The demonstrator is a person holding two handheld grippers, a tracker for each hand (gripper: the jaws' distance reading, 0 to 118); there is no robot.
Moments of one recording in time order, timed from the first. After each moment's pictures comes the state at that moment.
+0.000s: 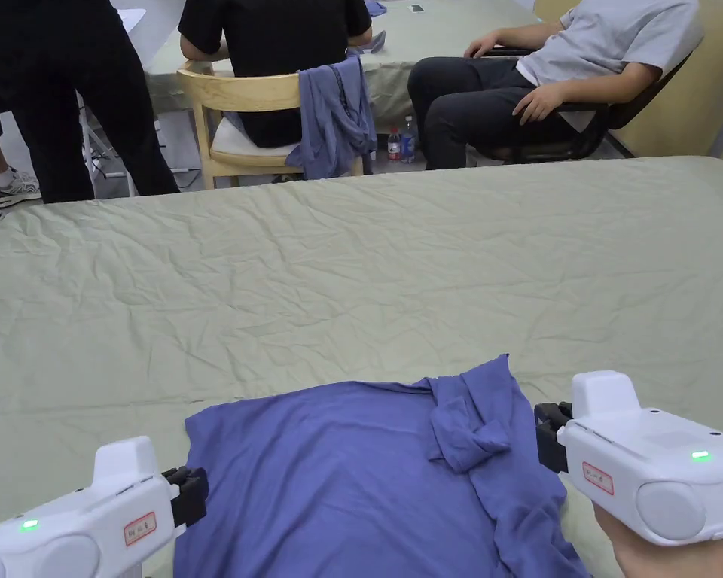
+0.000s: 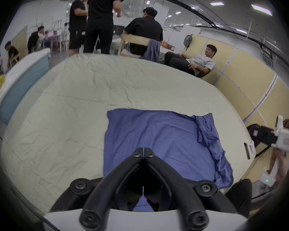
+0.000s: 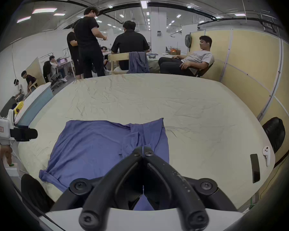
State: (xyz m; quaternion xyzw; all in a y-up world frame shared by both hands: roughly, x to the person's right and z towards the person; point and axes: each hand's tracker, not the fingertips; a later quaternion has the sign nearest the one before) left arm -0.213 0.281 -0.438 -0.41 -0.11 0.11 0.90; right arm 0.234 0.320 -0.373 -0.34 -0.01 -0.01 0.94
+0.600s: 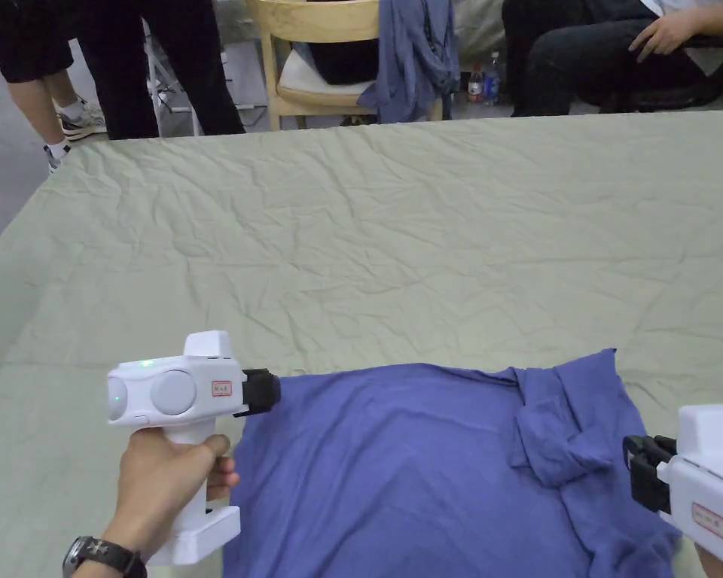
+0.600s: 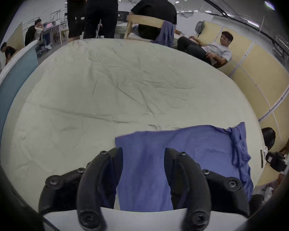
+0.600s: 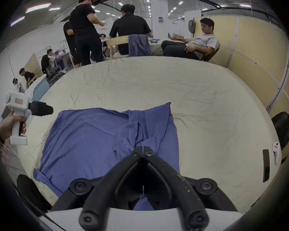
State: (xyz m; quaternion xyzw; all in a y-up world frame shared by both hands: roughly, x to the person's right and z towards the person) left arm -0.222 0.213 -0.620 -0.47 -0.08 0.07 0.88; right arm 0.241 0.258 -0.434 -0.41 0.00 -0.02 0.91
